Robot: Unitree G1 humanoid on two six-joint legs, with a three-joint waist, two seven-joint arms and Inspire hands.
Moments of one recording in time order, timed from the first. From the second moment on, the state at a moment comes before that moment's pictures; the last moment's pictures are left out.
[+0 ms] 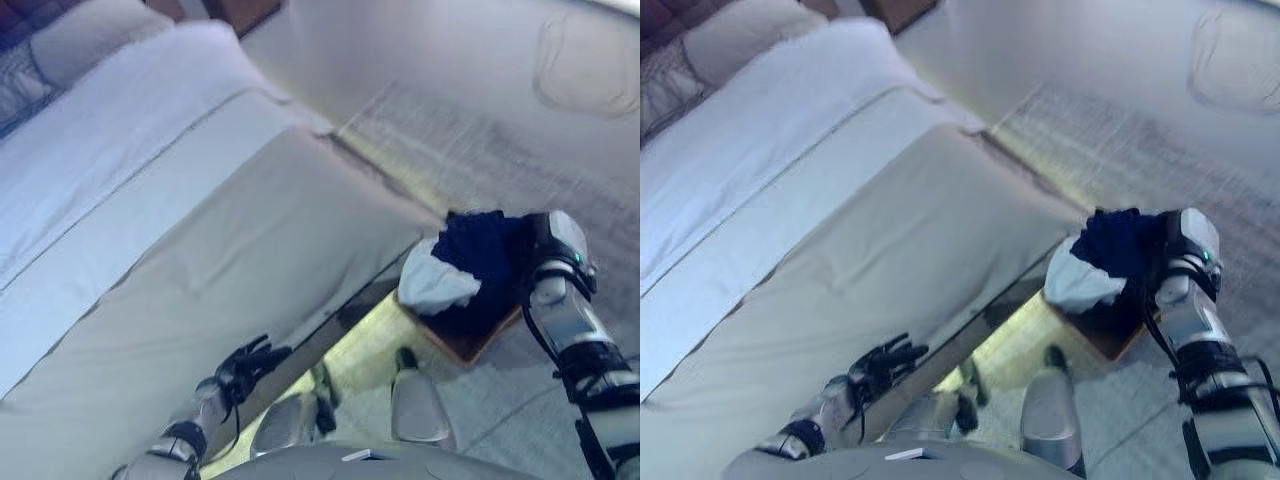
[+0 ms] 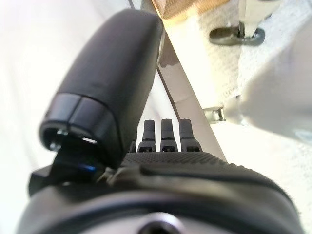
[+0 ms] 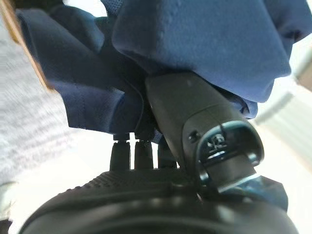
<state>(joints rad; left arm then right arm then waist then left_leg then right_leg) -0.26 0.23 -0.20 1.02 -0.70 0.01 -0.16 -0.54 -0.72 0.22 0.69 -0.20 0.25 -0.33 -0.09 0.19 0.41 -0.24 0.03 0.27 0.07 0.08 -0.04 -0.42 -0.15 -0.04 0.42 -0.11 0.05</state>
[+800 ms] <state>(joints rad) -0.31 0.26 -0.25 0.84 -0.83 0.00 -0.18 -0.82 -0.64 0.30 1.12 -0.01 0.44 -0.41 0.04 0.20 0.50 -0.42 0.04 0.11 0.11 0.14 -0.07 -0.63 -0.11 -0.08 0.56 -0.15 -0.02</state>
